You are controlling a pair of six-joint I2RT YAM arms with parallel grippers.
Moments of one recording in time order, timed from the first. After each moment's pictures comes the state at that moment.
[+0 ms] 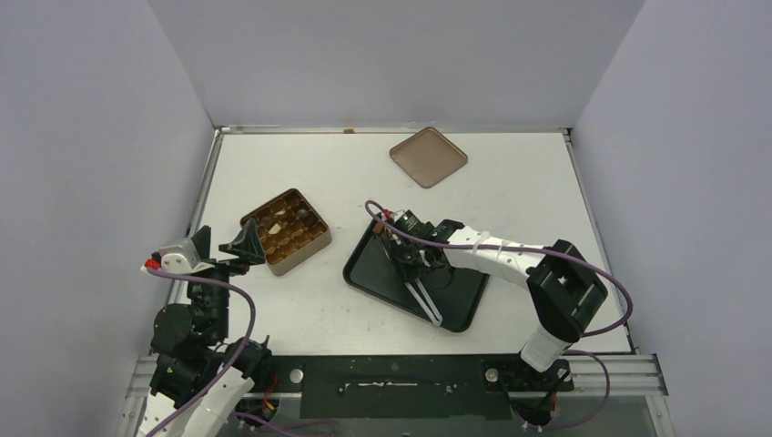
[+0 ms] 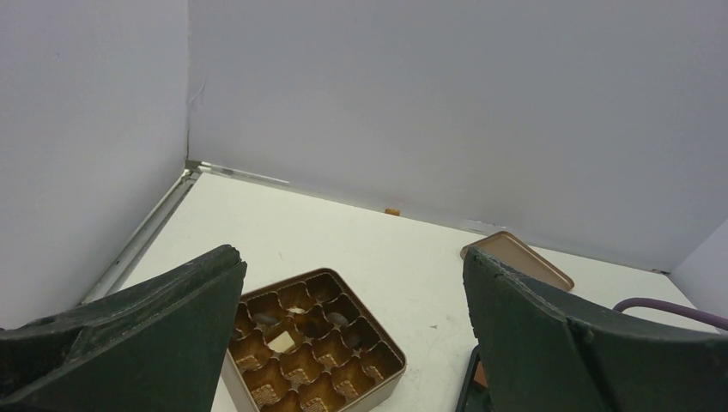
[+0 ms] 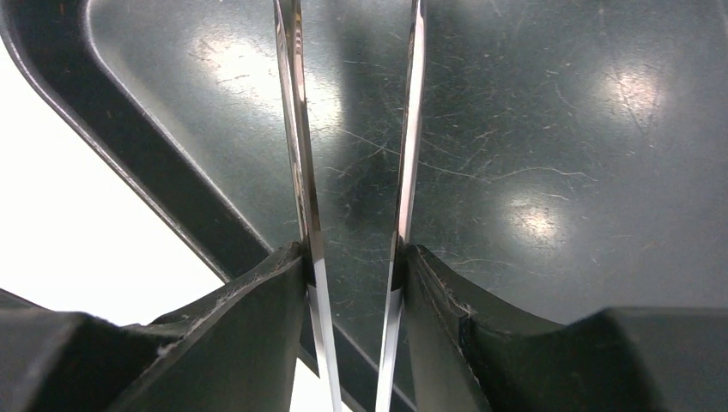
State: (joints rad) left arm -0.46 0.15 0.60 -0.15 -0.52 -0.15; right arm 0.84 1.65 1.08 -0.58 0.01 0.37
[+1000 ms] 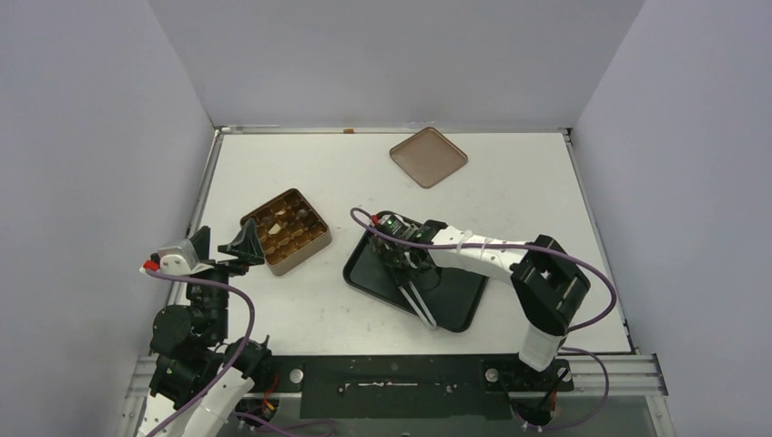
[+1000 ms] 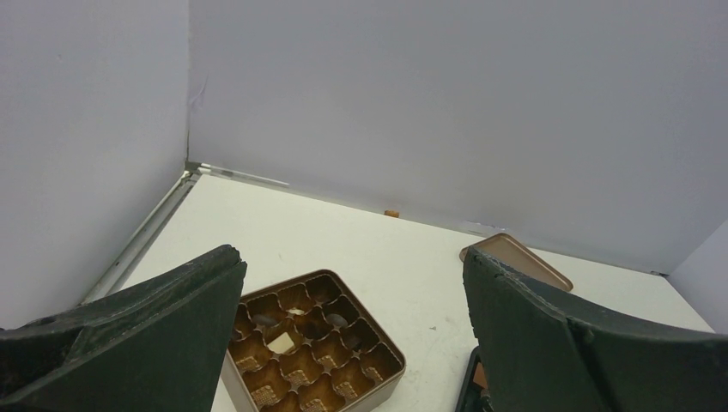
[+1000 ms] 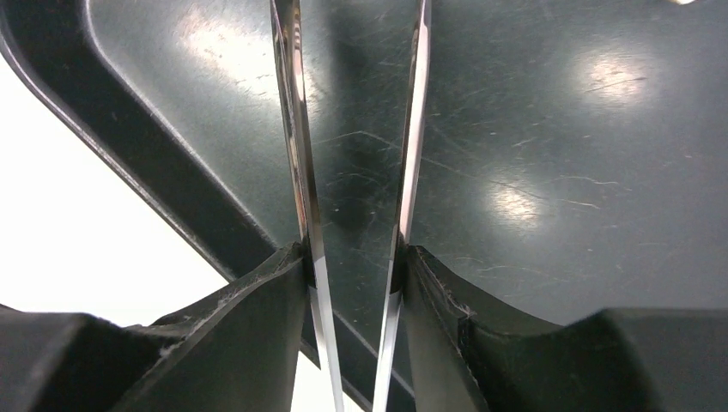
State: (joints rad) left arm -0.46 0.14 0.60 -0.15 -0.52 -0.15; right arm 0.89 1.73 1.17 -0.65 0.05 0.38
